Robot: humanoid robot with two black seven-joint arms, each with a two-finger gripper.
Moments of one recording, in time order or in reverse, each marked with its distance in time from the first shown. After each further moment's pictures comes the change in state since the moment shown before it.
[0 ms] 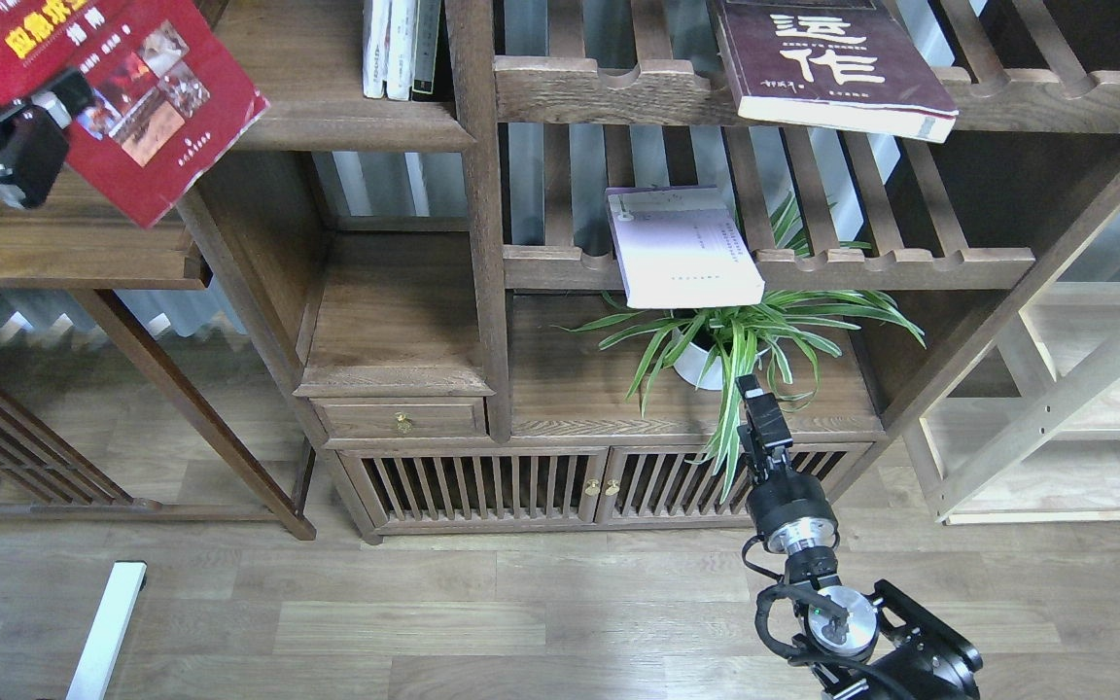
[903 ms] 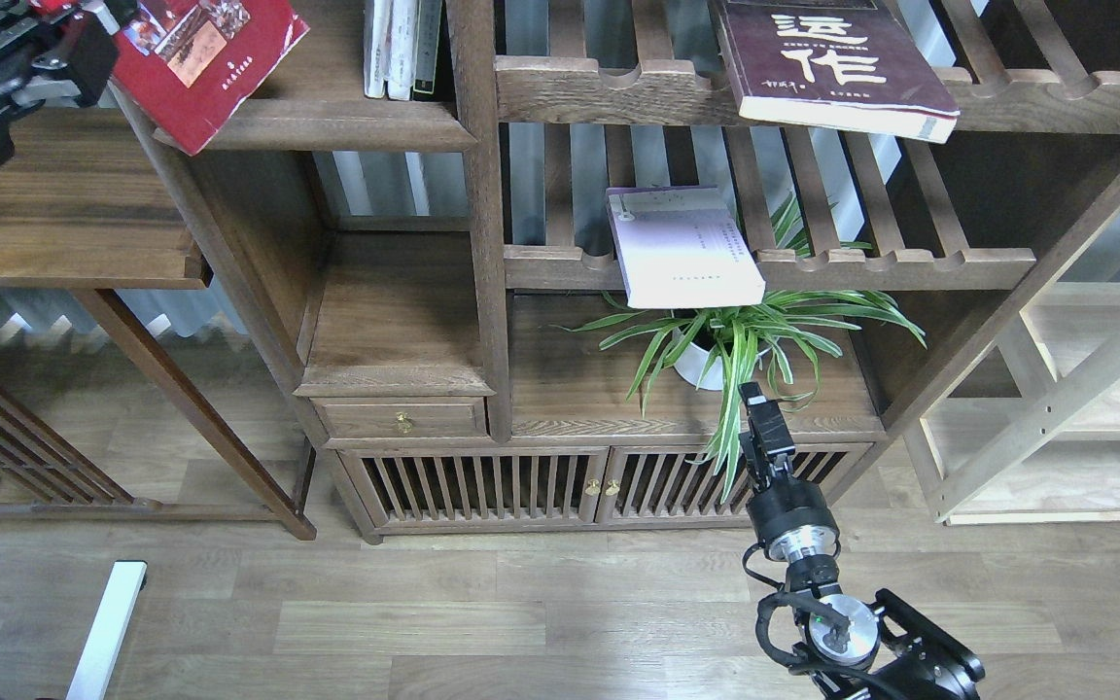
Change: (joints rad) left arm -0.183 -0.001 0.179 0.067 -0.035 0.189 0.000; right arm -0.023 0.000 0.003 0.016 0.009 0.000 0.002
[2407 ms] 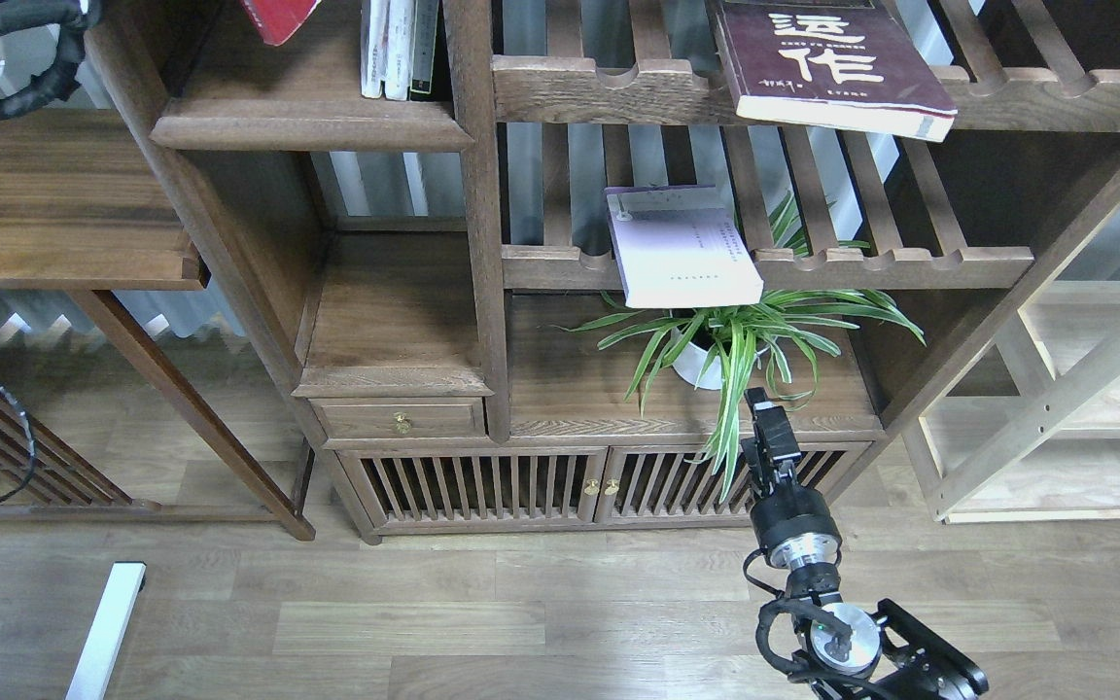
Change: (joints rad) left arm -0.582 -0.108 0.411 0.486 -0.016 0.280 0.000; right arm -0.035 0.000 0.012 0.033 0.036 0.000 0.000
